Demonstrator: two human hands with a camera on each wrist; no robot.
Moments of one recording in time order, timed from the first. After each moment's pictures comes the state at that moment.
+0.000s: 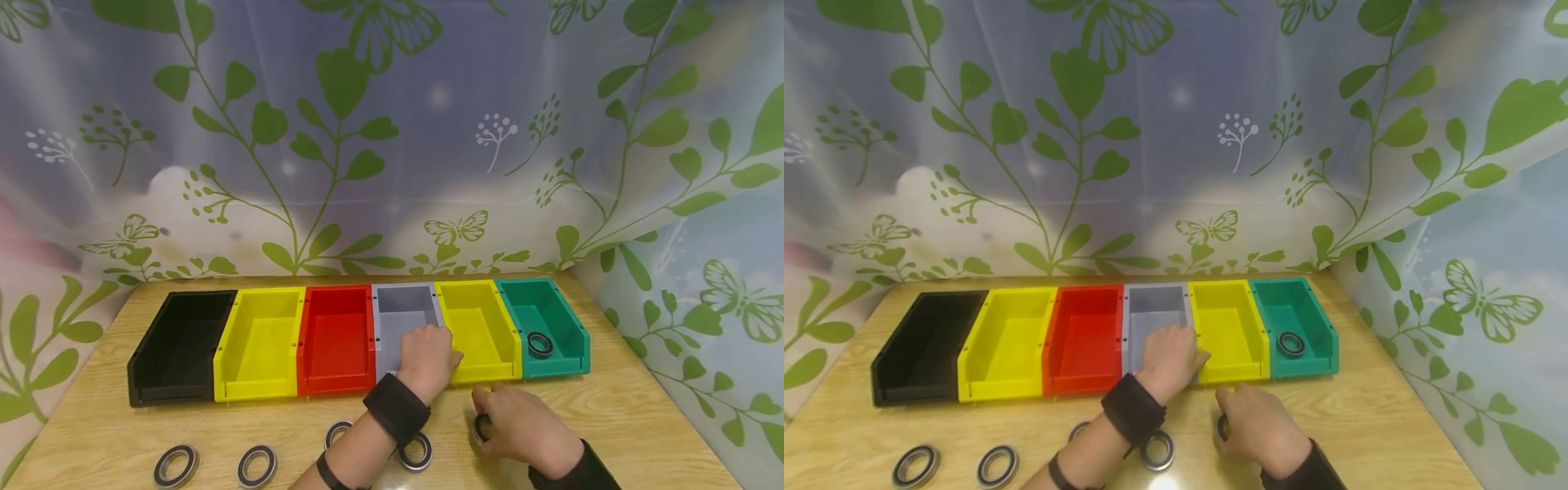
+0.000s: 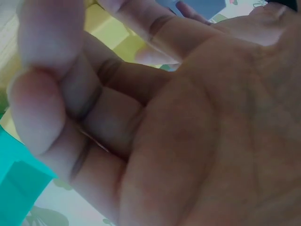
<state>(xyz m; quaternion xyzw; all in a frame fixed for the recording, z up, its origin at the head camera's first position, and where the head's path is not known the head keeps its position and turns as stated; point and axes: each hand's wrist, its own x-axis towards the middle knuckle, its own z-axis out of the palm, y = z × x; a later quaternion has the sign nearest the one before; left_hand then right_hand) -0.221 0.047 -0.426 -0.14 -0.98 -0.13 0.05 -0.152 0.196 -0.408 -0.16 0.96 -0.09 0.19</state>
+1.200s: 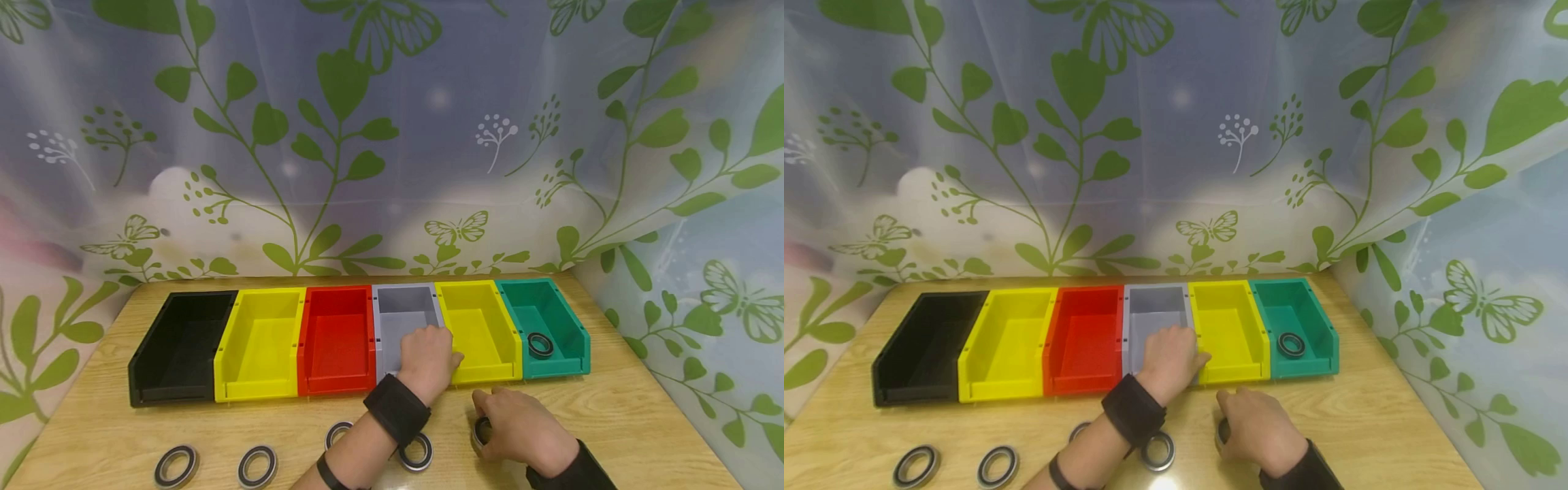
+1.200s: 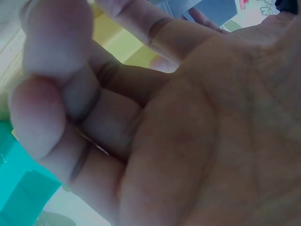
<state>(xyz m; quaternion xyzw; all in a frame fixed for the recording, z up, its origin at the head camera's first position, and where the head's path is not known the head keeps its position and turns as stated) -0.220 0.046 -0.429 -0.14 -0.98 -0.13 0.08 -0.154 0.196 -0.418 -0.15 0.96 -0.10 0.20</state>
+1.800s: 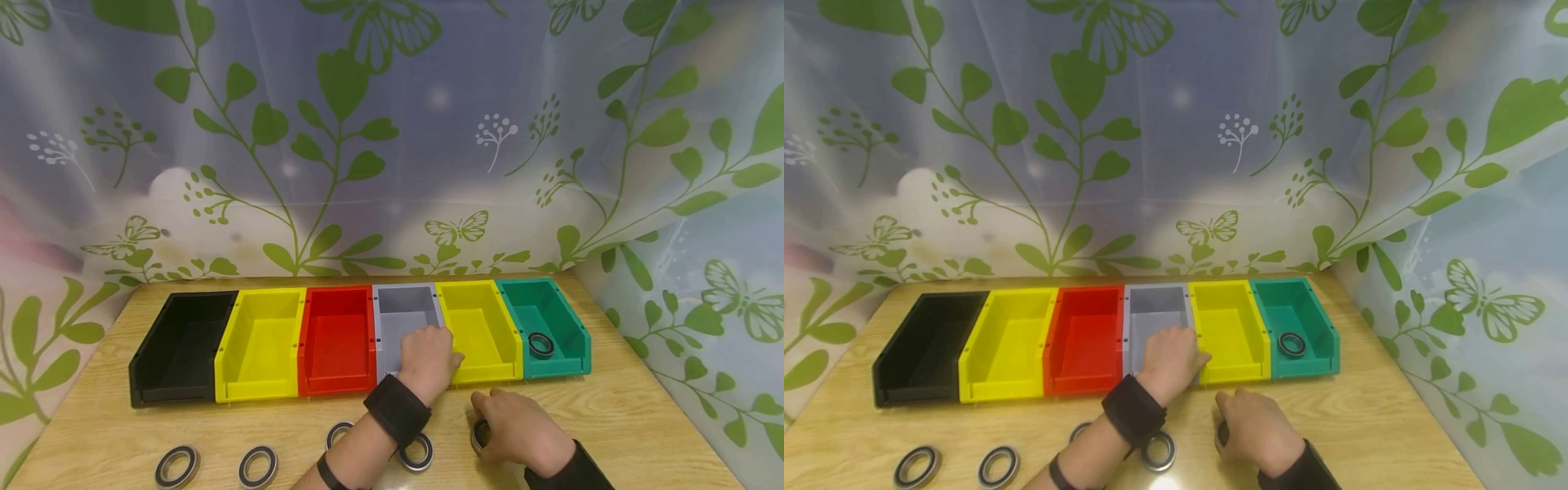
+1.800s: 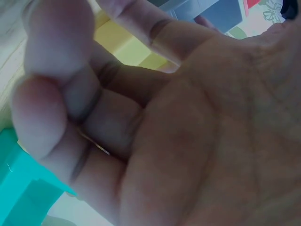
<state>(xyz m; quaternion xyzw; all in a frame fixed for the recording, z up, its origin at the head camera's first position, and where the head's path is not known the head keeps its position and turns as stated) -0.220 0.047 -0.429 -0.14 -0.98 -0.12 0.08 -0.153 0.196 -0.423 -0.16 0.96 -0.10 0.18</state>
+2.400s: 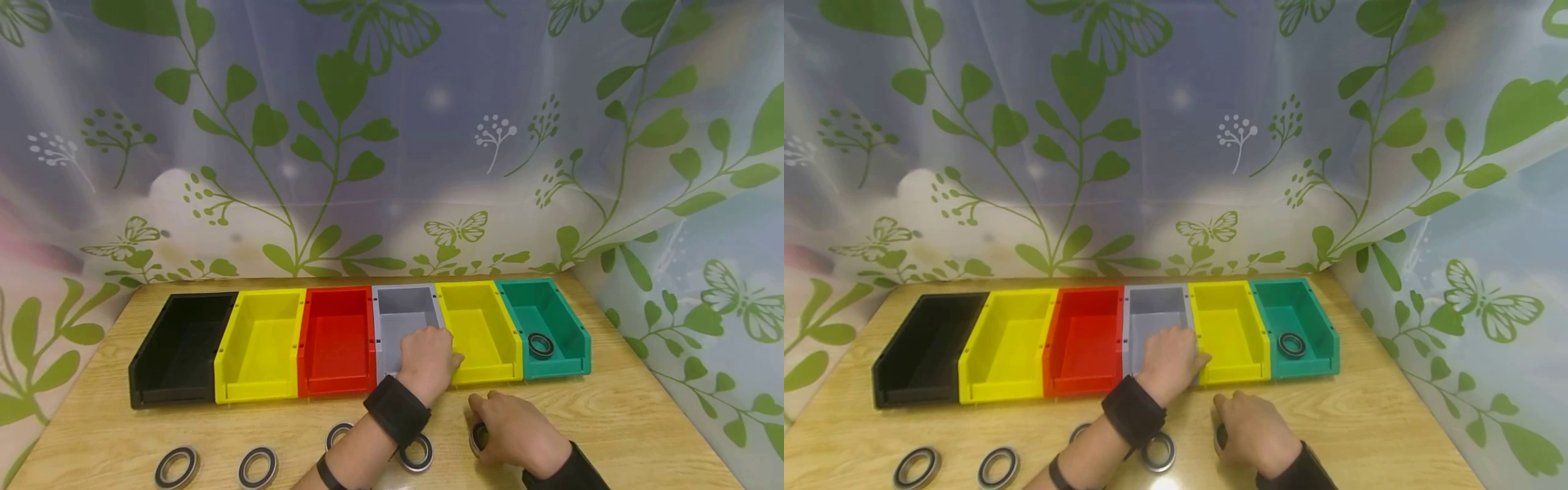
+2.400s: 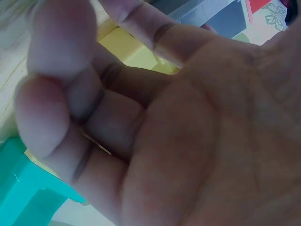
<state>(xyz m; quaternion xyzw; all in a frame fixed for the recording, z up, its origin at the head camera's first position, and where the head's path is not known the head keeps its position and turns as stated) -0.220 0.047 -0.429 -0.14 -0.98 -0.12 0.08 -0.153 0.192 -0.426 -0.14 0.96 -0.10 0.21</state>
